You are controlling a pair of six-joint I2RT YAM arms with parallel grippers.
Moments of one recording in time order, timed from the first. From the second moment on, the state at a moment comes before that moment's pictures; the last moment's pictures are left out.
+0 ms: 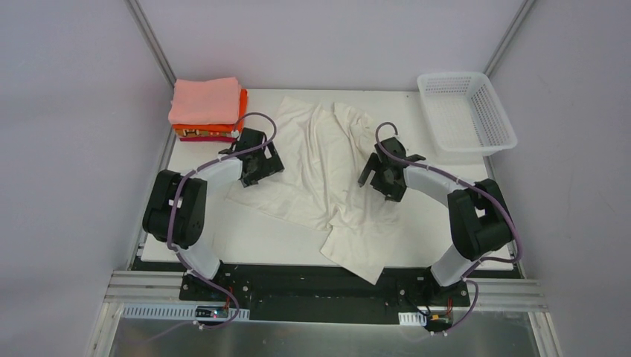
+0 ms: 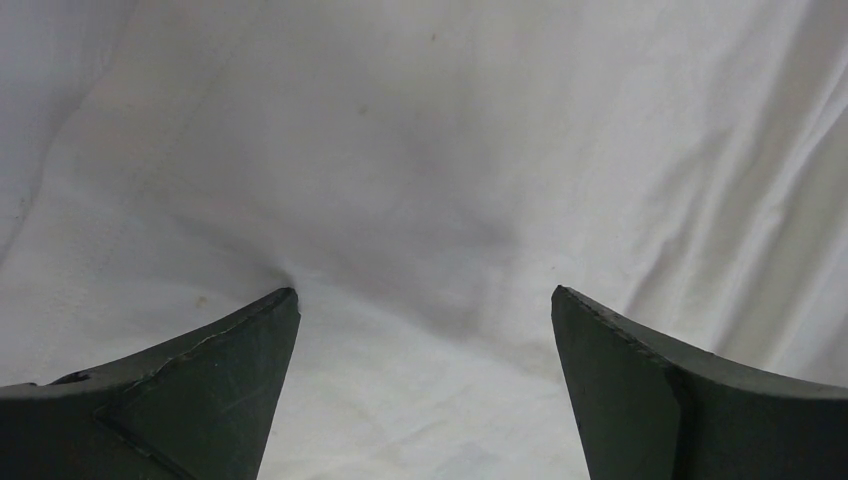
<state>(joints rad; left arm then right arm) -0.29 1.69 0.99 -0.29 -0.08 -0.69 0.44 1.62 0.97 -0.49 0.12 0.80</state>
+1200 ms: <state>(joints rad) -0.47 0.99 0.78 -0.59 -0.29 -0.90 0.23 1.36 0.92 -0.60 0.09 0.79</state>
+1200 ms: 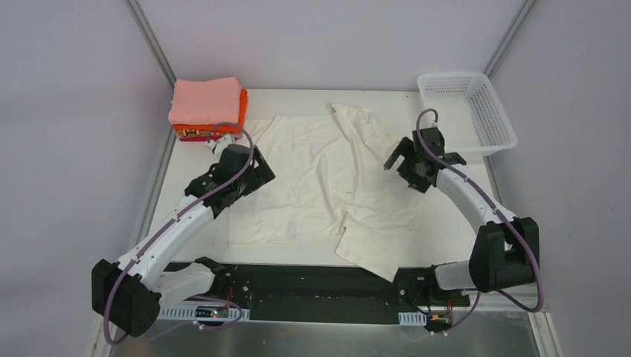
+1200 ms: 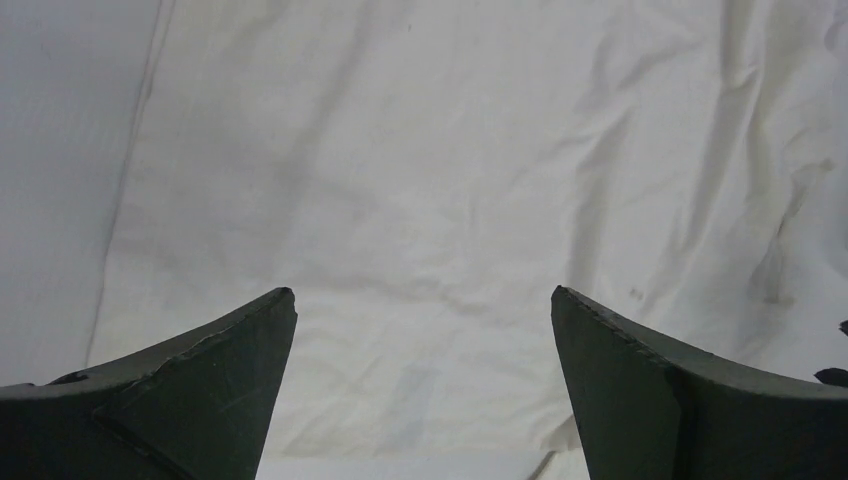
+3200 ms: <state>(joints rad) -0.16 2.15 1.68 -0.37 0.03 -0.53 0.17 2.28 1.98 -0.56 0.13 0.66</state>
